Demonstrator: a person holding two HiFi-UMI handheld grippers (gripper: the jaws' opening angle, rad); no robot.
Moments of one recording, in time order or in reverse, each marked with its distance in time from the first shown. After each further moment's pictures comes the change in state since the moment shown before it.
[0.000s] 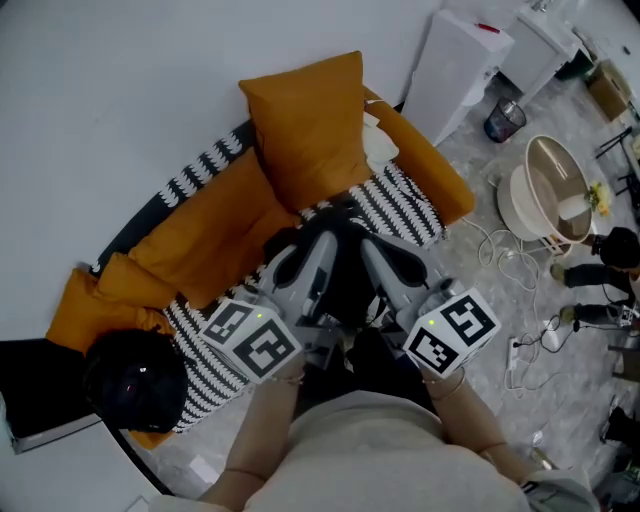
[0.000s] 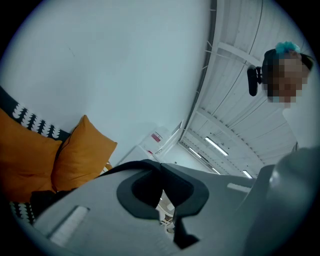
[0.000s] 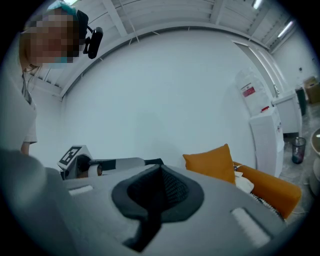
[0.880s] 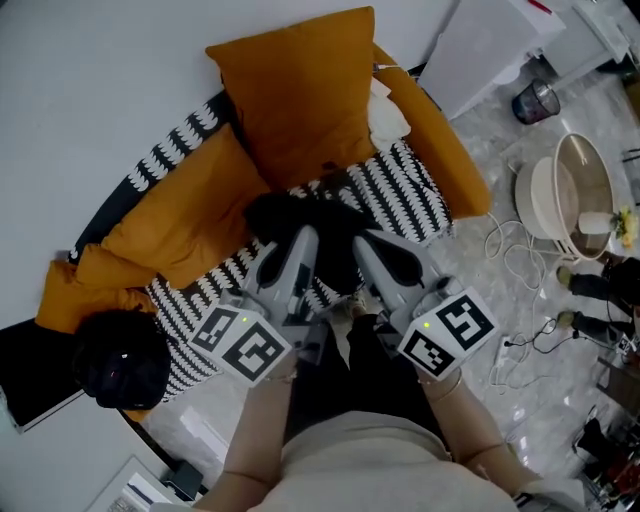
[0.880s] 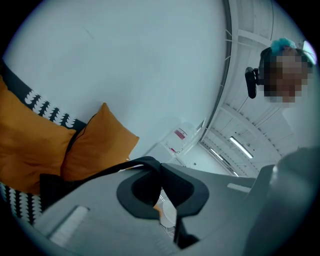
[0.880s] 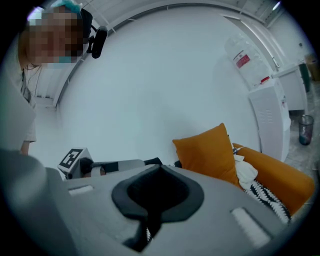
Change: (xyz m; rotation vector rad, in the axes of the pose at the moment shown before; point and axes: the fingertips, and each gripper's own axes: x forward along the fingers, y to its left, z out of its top) left arm 0.110 0.105 -0.041 -0.069 0.012 0.240; right arm 0.067 -0.140 -0.039 0.134 0.156 0.063
